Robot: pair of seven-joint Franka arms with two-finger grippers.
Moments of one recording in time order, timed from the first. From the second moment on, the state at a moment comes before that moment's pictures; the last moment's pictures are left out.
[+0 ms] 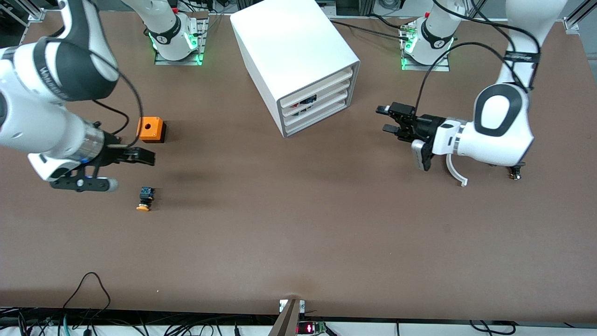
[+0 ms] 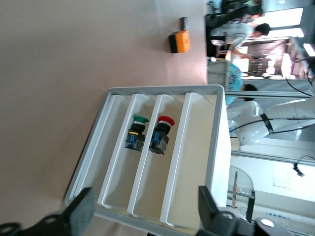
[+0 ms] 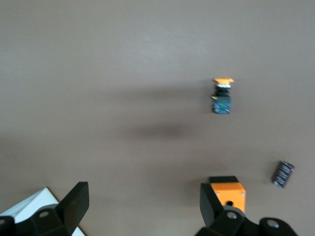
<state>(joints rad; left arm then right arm) -0.07 0.29 -0.06 -2.00 -1.02 1.59 0.79 0.17 0.35 0.04 -1.40 0.05 1.68 0.26</state>
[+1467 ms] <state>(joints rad) -0.08 0.44 -0.32 -2.32 -1.41 1.78 1.25 0.43 0.43 0.04 -1.29 0.05 1.88 1.11</state>
